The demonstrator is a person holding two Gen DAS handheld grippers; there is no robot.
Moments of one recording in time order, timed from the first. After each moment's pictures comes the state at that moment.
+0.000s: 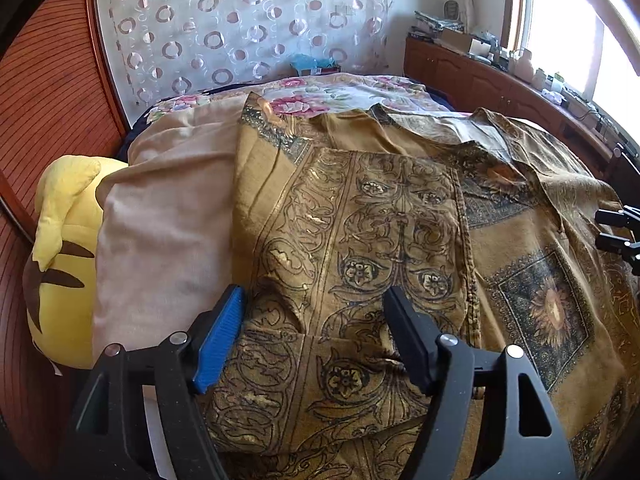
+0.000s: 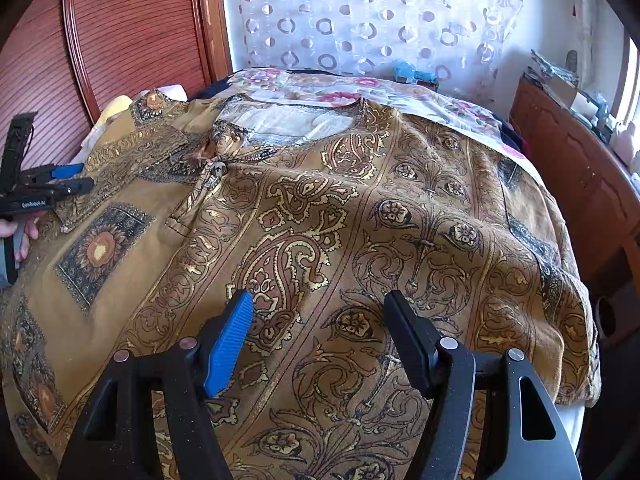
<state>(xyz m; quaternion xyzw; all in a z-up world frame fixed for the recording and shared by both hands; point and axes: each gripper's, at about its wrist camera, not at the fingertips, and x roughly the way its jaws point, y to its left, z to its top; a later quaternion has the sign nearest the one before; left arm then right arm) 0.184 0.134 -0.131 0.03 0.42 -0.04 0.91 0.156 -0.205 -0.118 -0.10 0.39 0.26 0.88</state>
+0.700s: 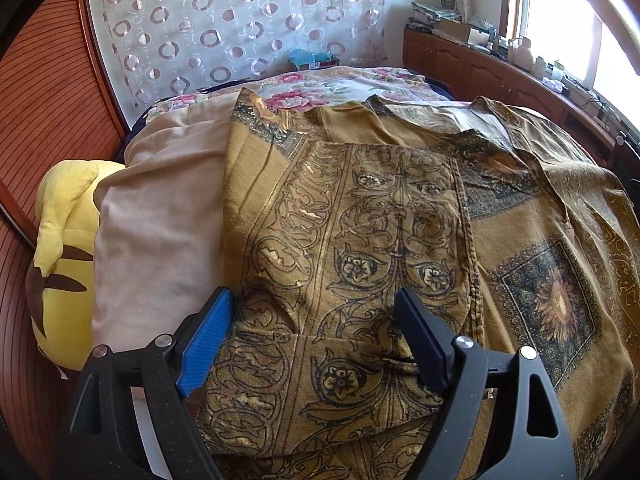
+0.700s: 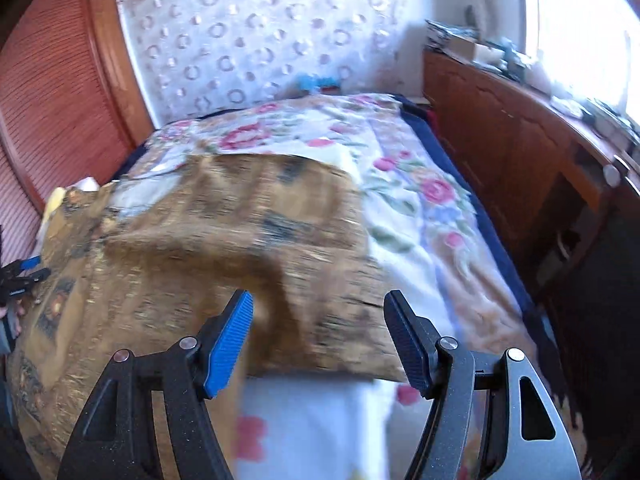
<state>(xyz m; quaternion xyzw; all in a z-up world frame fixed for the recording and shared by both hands) 0.185 0.132 -0.133 0.04 0.42 -0.04 0.90 0.168 -0.392 -0.097 0.00 0.39 0.14 0.91</state>
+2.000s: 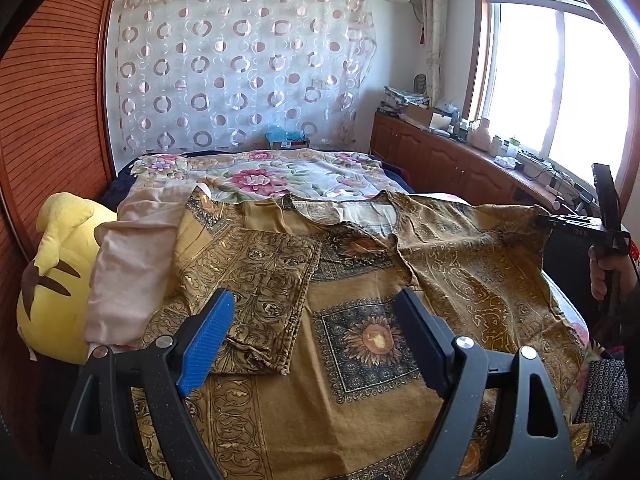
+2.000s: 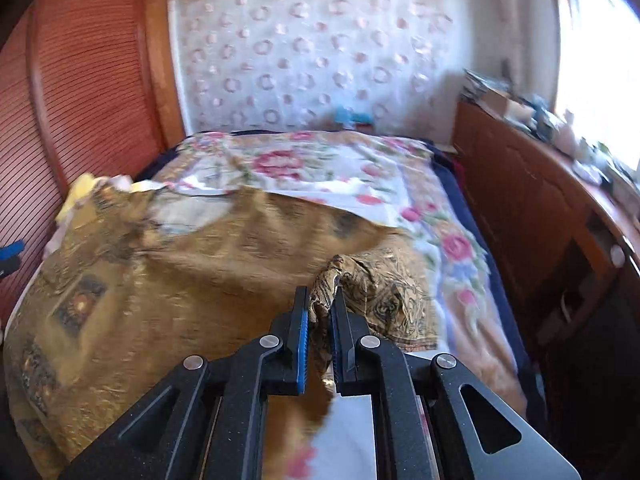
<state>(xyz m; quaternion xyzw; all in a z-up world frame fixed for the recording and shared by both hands) 0.086 0.068 -0.053 -0.03 0.29 -0.08 0.95 0.145 -0.351 -0.050 -0.06 0.32 0.20 0.93</state>
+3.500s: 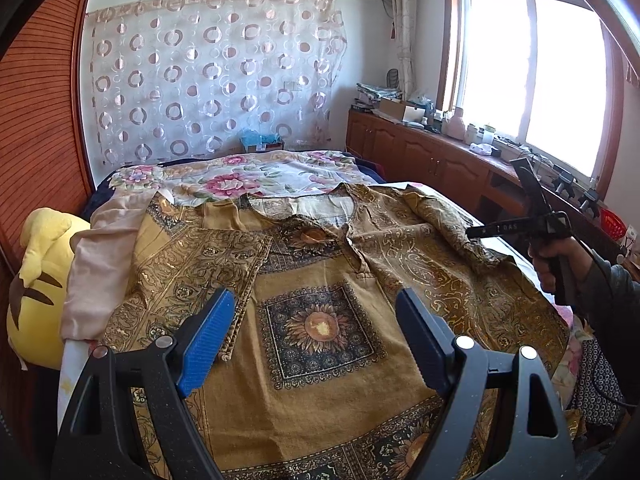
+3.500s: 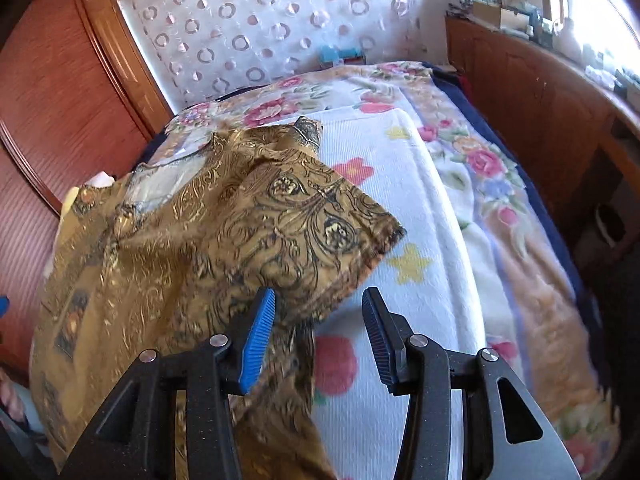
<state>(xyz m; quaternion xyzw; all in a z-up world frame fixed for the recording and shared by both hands) 0.066 0.022 -0.054 -0.01 0.28 -0.12 0.95 0.217 -0.336 -0.119 0.04 0.43 0.19 0.88</state>
